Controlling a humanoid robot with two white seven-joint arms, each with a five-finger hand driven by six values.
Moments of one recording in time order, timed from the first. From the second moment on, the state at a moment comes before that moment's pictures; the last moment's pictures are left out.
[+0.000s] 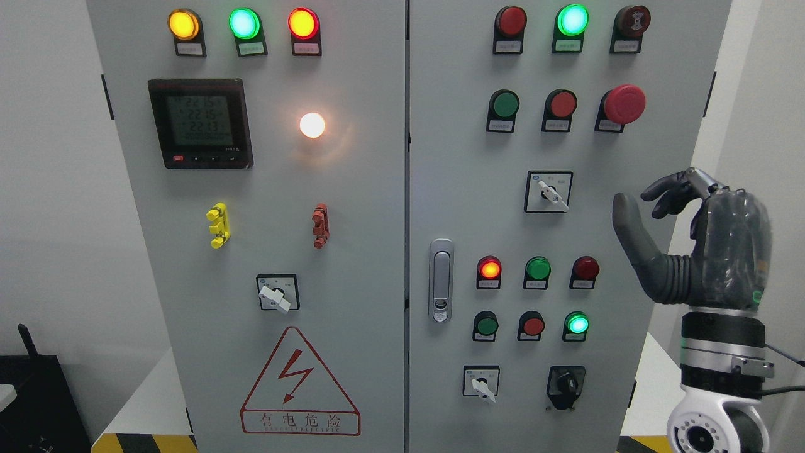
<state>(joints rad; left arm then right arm) 0.04 -0.09 0.00 0.00 0.00 -0.09 0.10 -0.59 -0.03 -0.05 -1.90 0.82 0.11 -0.13</state>
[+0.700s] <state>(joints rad) 0.04 -0.09 0.00 0.00 0.00 -0.09 0.11 -0.60 -0.01 -0.01 -1.86 0.86 0.17 -0.11</state>
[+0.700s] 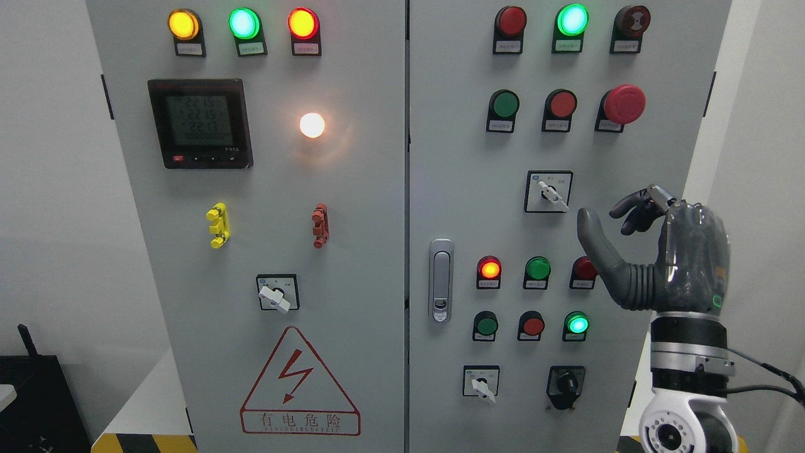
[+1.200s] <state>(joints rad) 0.04 -0.09 0.00 0.00 0.00 -0.09 0.11 -0.63 0.00 0.02 -1.82 0.90 0.18 -0.11</state>
